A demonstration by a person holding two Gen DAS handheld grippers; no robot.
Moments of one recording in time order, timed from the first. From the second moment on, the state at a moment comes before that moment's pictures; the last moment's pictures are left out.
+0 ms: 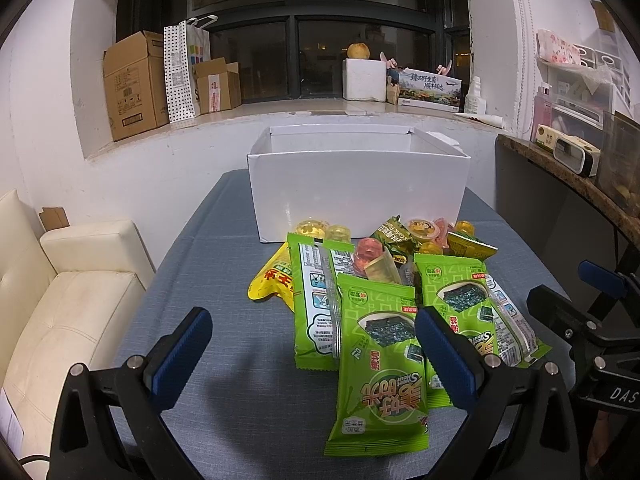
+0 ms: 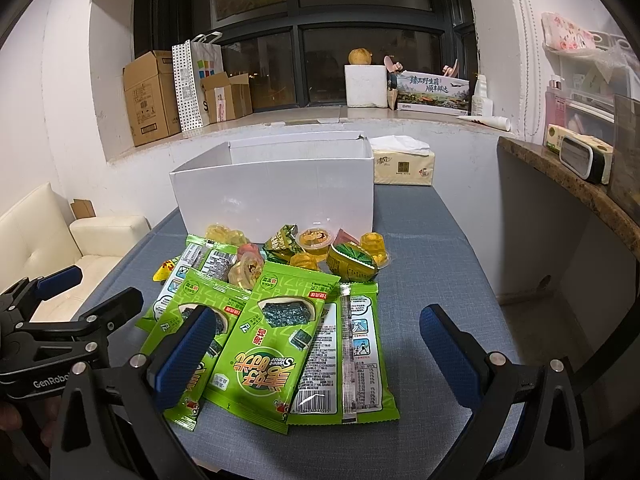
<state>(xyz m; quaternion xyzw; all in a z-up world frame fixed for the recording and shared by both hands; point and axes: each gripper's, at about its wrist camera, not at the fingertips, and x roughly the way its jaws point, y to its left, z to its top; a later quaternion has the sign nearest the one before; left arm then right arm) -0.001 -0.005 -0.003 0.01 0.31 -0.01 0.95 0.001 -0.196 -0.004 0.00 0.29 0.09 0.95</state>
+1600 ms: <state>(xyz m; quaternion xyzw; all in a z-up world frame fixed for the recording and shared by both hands) 0.003 0.017 -0.006 -0.01 0.31 0.03 0.95 0.078 -0.136 -0.072 -0.07 0.42 0.06 0.91</state>
